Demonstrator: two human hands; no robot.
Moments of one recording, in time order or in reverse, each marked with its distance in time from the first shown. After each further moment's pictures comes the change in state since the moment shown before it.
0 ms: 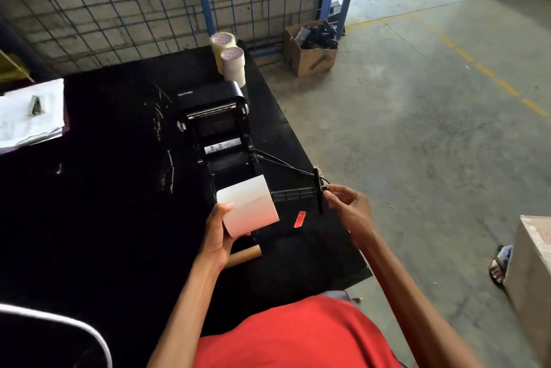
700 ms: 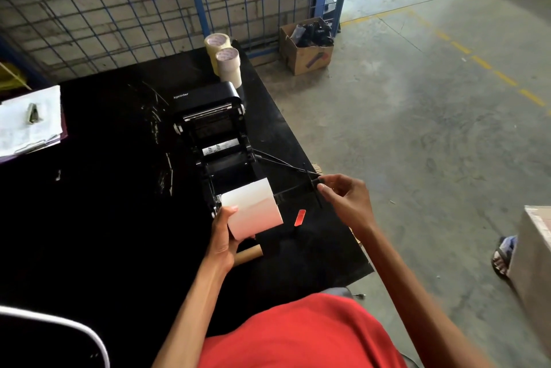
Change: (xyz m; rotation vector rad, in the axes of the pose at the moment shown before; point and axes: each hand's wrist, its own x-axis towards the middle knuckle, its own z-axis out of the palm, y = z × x) left_hand 0.004 -0.012 0.007 -0.006 0.021 -0.044; right_hand -0.002 -0.023 0.005 -0.244 0.064 -0.152
